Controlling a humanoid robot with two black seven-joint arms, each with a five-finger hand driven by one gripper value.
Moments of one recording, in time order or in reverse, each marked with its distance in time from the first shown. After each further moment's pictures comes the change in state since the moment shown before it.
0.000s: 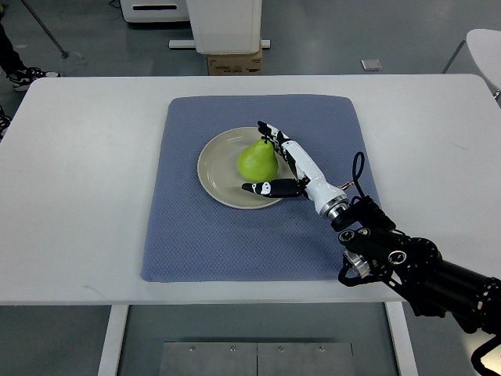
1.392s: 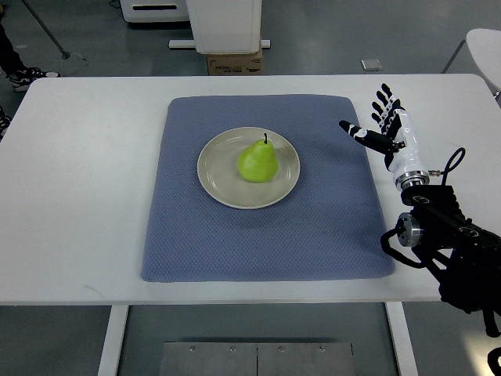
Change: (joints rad) left arm 0.000 0.000 0.000 0.000 0.000 0.000 0.000; right arm -0.117 -0.125 0.478 0.007 0.145 0.001 -0.102
